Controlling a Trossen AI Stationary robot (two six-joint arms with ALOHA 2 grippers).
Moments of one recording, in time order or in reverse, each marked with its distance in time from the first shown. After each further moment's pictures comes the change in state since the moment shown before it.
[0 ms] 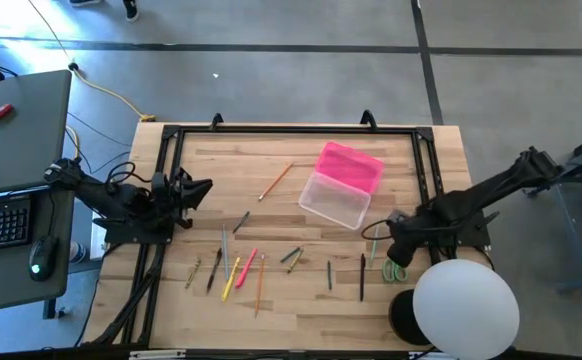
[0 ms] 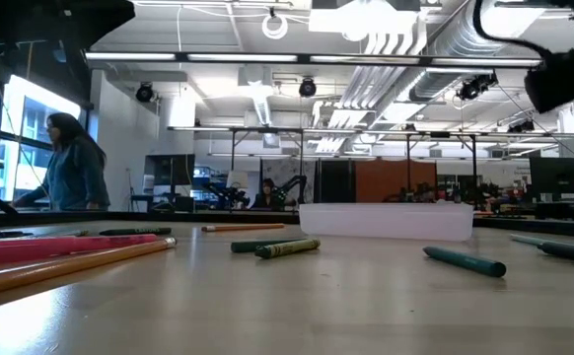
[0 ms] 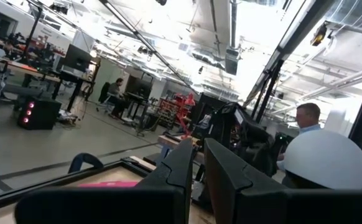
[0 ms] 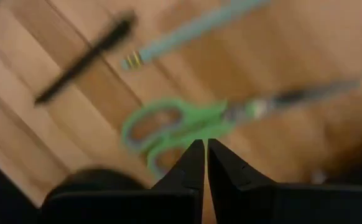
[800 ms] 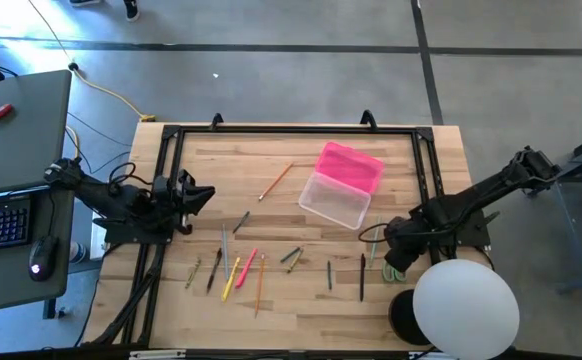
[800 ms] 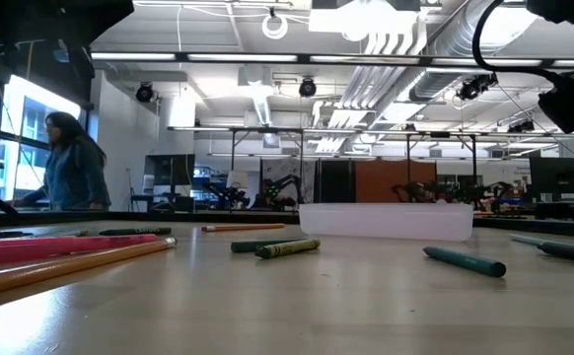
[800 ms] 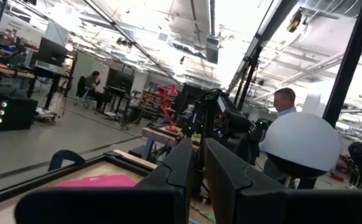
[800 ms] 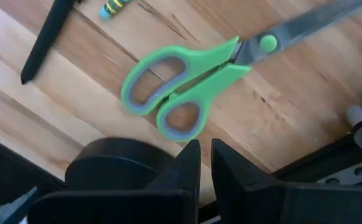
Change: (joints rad) left arm 0.000 0.000 0.000 -0.046 0.092 -0.003; right arm 0.000 0.062 -0.001 0.006 -0.149 0.127
